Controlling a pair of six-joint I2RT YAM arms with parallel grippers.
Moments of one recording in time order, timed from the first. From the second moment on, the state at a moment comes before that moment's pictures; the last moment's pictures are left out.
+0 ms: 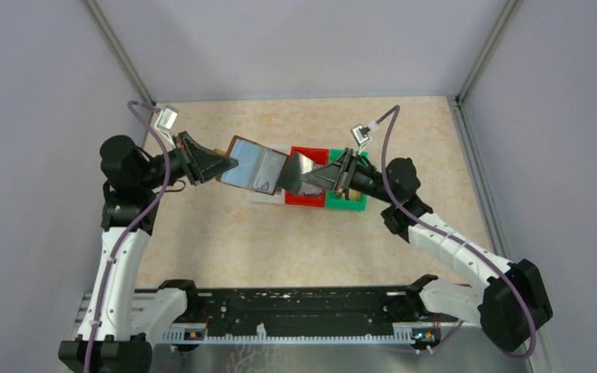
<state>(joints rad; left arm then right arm) -0.04 0.90 1.00 -0.04 1.07 -0.67 0.59 1.09 0.68 0.64 -0.62 1.18</state>
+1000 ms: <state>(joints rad) -0.04 0.82 1.17 -0.35 1.07 -0.39 0.54 1.93 1.49 -0.12 -0.54 0.67</state>
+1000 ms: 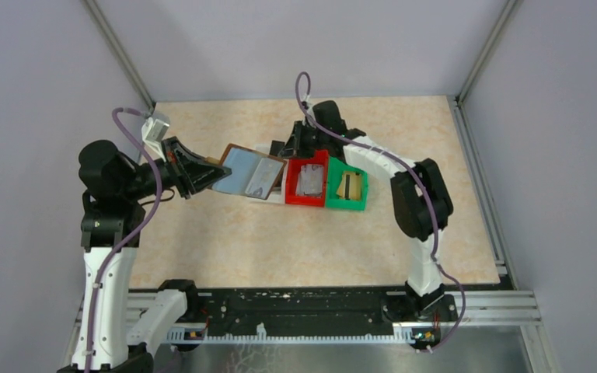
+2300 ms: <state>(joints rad) -0.04 0.80 1.16 -0.31 1.13 -0.45 0.63 2.02 1.70 -0.34 -0.22 0.56</state>
